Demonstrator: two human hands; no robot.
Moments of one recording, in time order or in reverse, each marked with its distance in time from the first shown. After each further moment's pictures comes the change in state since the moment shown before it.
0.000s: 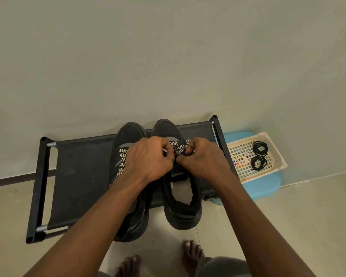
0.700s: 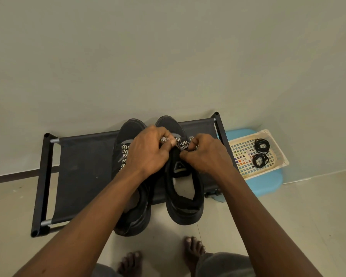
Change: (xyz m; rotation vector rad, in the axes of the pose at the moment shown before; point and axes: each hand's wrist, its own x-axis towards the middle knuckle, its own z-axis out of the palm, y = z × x) left_hand 0.002 -0.010 0.003 -0.242 0.100 0.019; right_hand 0.001 0.002 -0.002 0.008 0.011 0.031
